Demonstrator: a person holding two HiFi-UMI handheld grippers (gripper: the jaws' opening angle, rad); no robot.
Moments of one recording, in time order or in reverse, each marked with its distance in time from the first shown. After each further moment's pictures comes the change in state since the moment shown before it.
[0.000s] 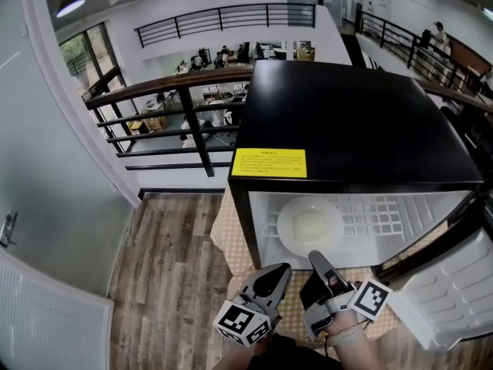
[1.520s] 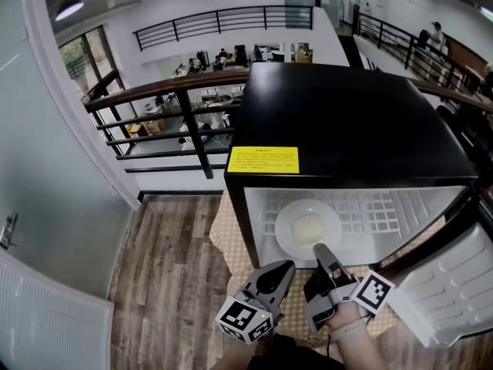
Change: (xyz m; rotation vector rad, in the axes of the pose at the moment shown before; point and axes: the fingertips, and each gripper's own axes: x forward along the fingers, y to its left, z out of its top) left arm 0.008 -0.014 0.004 0.010 0.010 -0.043; right arm -0.009 -0.007 0.021 0.007 -0.077 -0.068
